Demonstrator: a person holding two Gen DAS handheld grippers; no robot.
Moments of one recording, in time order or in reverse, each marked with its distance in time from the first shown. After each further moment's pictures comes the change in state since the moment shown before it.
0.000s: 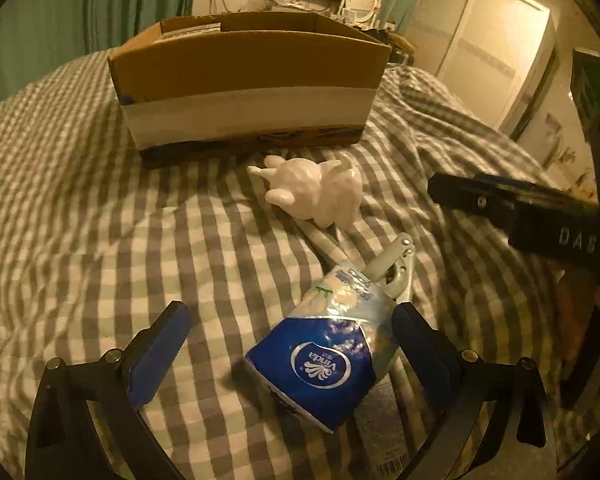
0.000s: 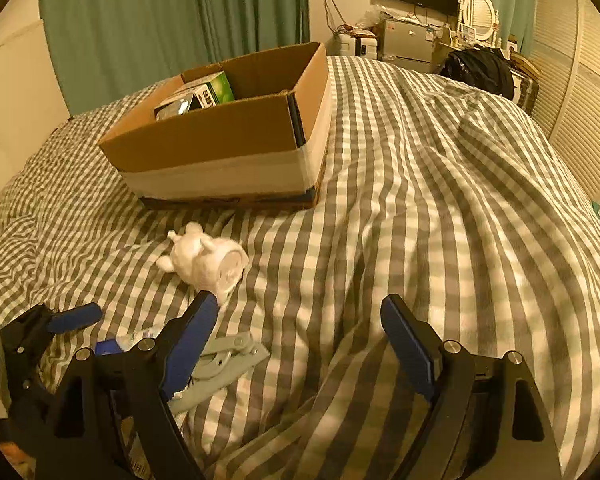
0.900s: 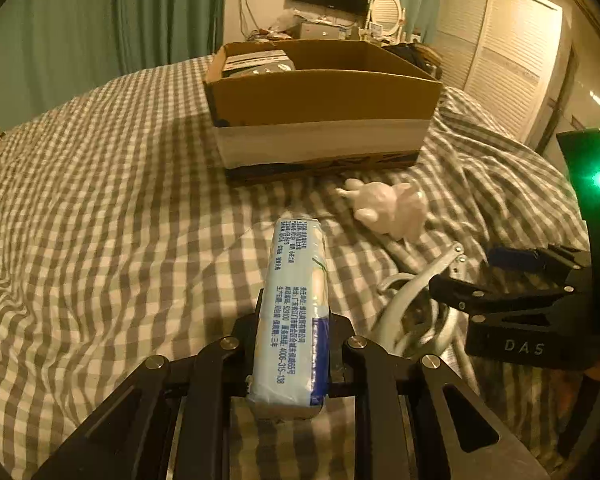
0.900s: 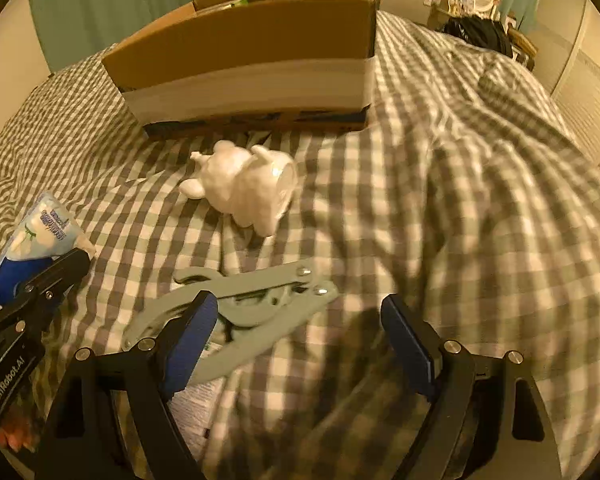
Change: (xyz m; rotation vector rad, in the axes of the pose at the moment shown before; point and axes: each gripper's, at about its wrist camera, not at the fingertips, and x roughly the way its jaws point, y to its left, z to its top) left arm -0.034 0.037 -0.002 -0.003 -0.065 0.171; right arm 0.041 0.062 -0.026 -0.002 0.177 -0.041
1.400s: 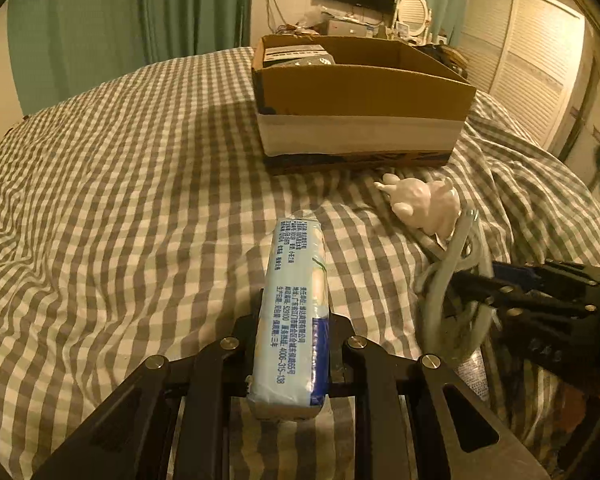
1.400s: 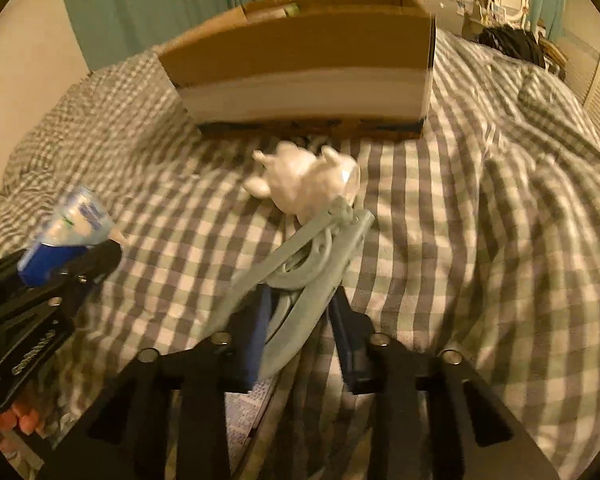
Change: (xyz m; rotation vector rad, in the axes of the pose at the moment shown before) left arm -0.007 0.015 -0.007 -0.060 0.019 0.072; right arm -0.025 0.012 -0.006 -0.059 -0.093 0.112
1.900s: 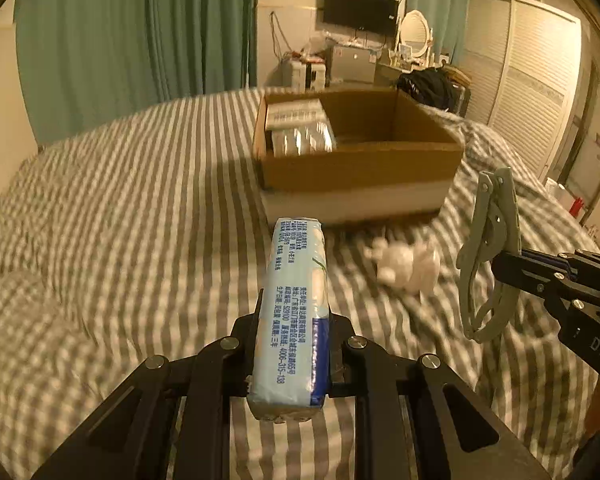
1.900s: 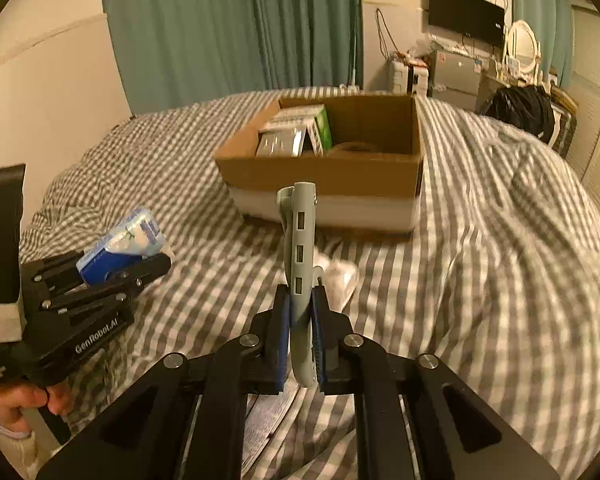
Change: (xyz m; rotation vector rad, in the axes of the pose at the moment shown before) left arm -0.040 -0.014 0.048 0.017 -0.101 0.041; right arm -0.074 -0.003 0.043 -0.074 -0.191 0.060
